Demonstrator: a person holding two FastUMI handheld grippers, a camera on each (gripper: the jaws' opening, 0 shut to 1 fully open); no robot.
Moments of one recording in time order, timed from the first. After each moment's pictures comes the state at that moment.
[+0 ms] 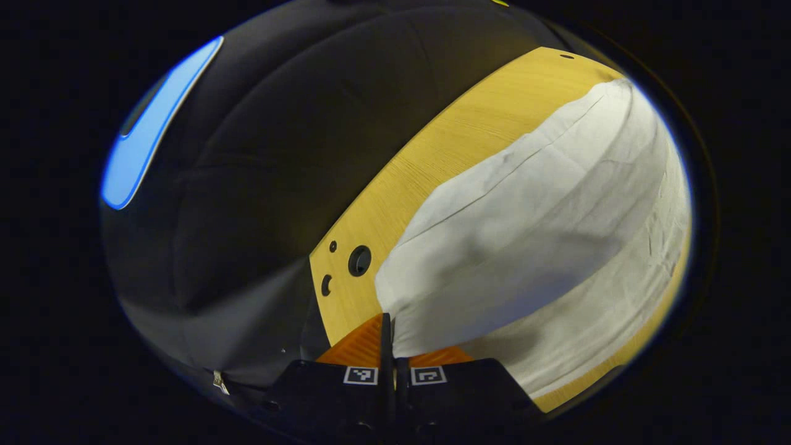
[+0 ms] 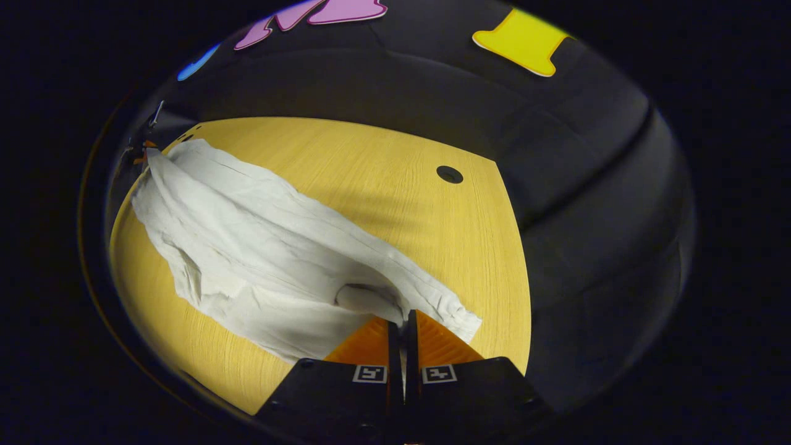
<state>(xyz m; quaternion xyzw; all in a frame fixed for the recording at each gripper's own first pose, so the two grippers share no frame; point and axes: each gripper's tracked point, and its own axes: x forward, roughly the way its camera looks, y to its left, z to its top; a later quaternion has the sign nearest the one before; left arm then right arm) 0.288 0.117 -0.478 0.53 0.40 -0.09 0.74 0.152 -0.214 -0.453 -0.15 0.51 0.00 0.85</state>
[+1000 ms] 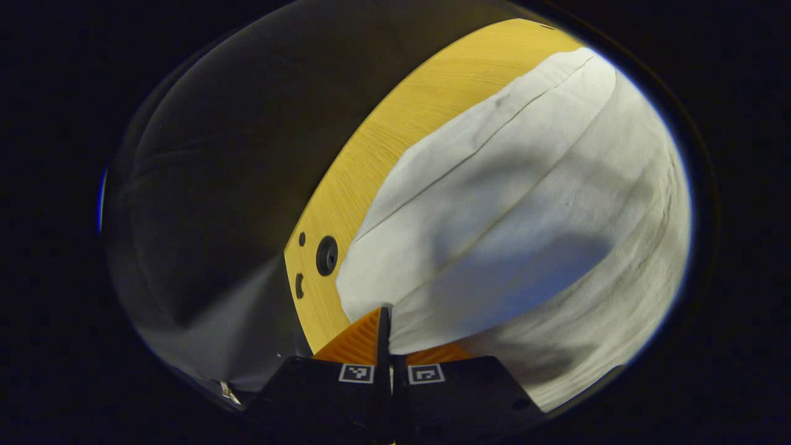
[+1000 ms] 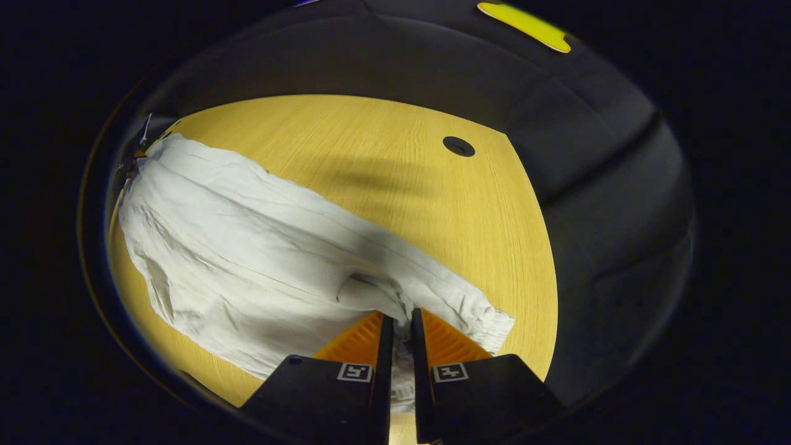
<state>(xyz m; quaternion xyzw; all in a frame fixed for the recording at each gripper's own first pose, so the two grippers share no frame) 0.310 0.134 -0.541 0.56 0.44 -0.07 0.70 0.159 -0.213 -0.490 -0.15 0.55 0.00 0.82</state>
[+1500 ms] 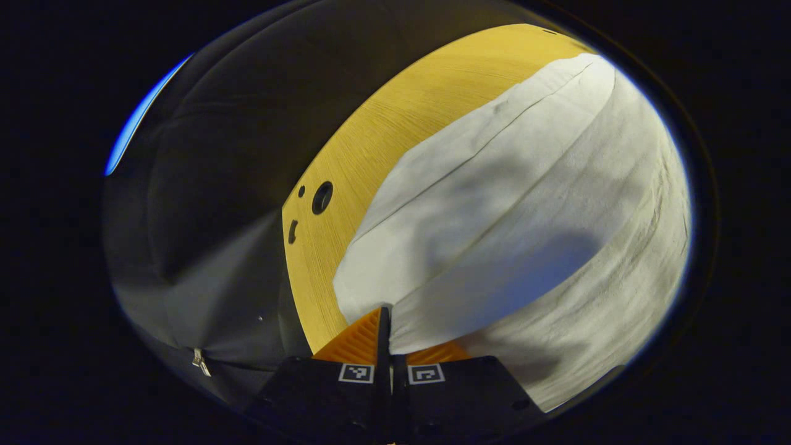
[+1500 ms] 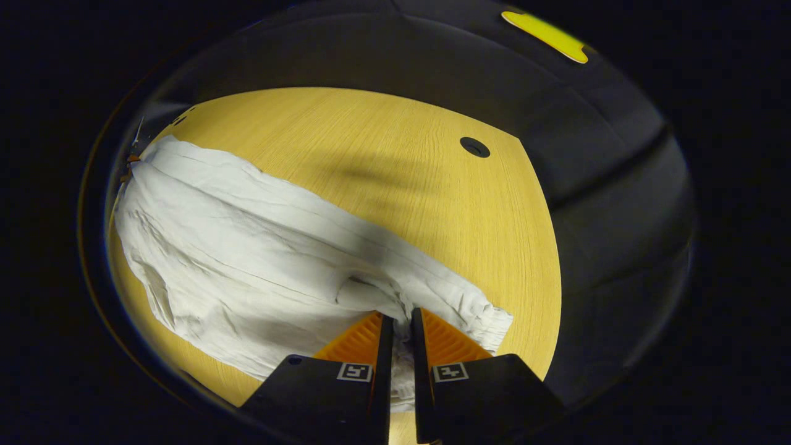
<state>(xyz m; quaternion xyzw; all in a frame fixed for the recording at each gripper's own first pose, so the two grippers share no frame) 0.306 0.129 -0.543 0.53 0.46 -0.06 0.71 0.152 -0.210 -0.492 -0.18 0.56 0.02 0.81</state>
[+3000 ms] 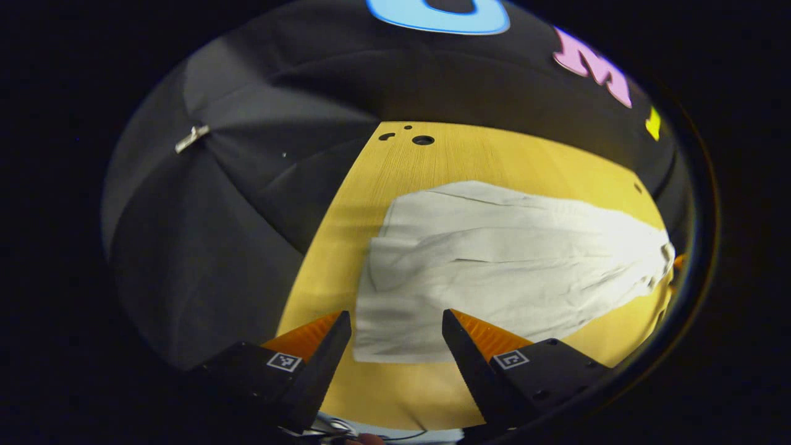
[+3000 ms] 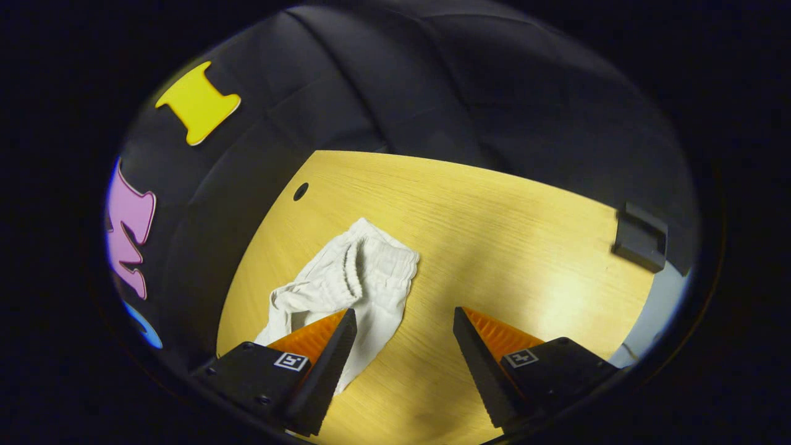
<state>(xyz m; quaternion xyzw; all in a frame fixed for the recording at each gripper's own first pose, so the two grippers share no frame) 0.158 0.122 -0.470 0.09 0.48 0.09 0.87 0.042 -0.255 -0.451 0.36 0.37 -0.33 0.79</state>
